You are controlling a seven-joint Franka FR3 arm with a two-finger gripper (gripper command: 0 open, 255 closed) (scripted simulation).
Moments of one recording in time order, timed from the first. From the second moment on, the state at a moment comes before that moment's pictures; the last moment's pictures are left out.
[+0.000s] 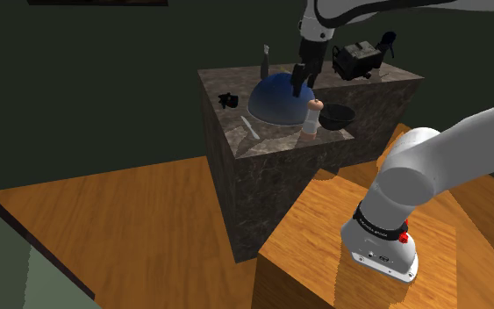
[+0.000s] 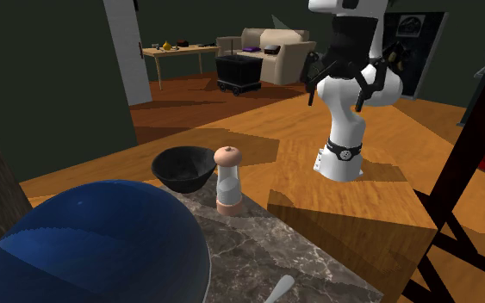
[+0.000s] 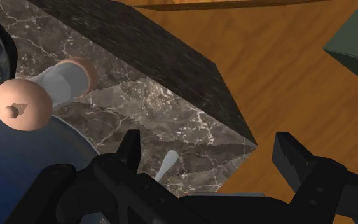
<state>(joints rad) -0.08 -0.66 -0.17 -2.43 -0.15 1.84 -0.13</state>
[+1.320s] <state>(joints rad) -0.15 -0.18 -0.53 -2.27 -0.17 2.20 -0.55</state>
